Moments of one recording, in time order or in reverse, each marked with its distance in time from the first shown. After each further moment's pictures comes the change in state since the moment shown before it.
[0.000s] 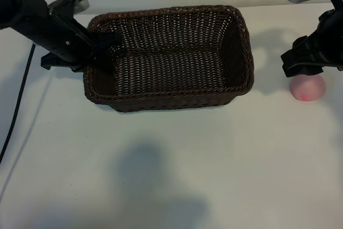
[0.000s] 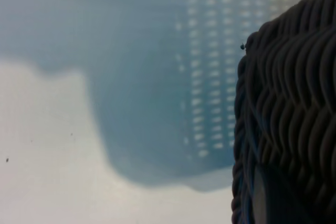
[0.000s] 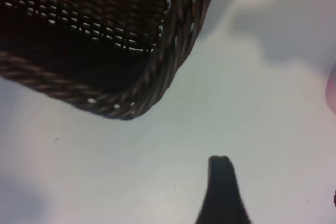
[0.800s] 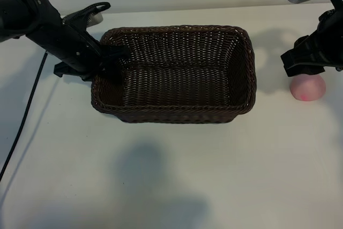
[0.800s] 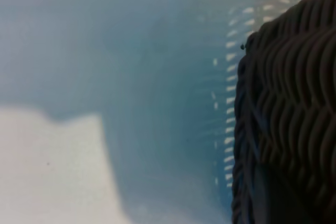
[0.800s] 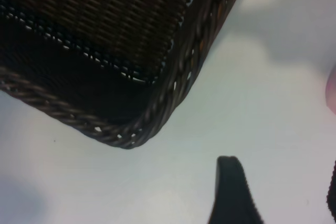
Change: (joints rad) left arm -0.004 0.092 -0.014 -0.062 0.003 0.130; right arm 0.000 0.000 0.000 -0.001 0.000 0.000
